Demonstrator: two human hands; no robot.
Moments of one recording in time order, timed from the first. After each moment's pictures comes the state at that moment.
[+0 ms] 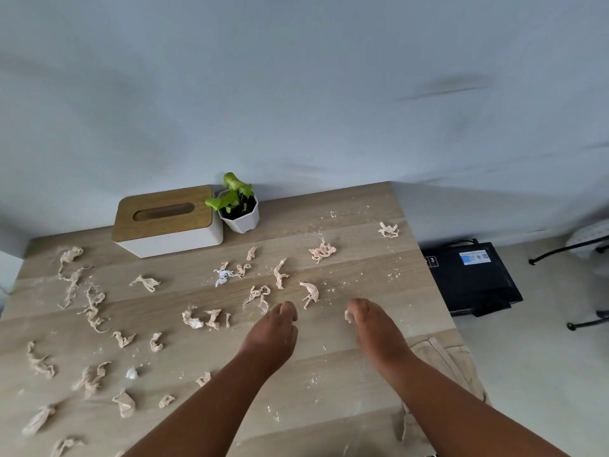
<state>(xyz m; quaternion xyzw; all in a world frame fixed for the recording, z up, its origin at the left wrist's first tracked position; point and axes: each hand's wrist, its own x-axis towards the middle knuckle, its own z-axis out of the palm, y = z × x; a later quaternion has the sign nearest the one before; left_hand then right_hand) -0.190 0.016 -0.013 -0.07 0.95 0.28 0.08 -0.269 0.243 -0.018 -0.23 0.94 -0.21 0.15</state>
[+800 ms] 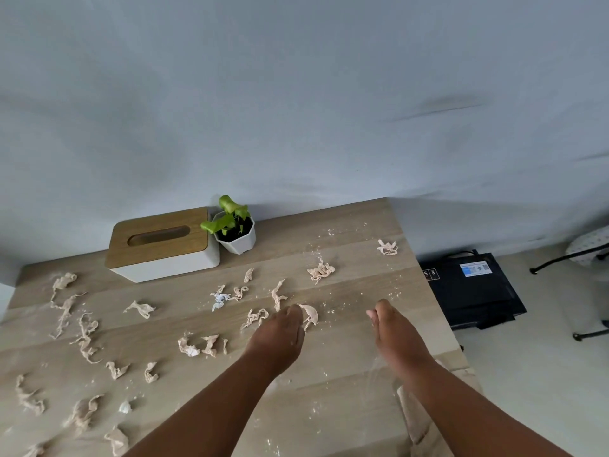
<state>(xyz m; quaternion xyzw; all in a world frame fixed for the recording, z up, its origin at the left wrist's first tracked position) -0.236 0.013 -0.004 -0.02 0.97 0.25 0.05 -0.307 0.263 -0.009 -0.14 0.95 -0.24 0.12</state>
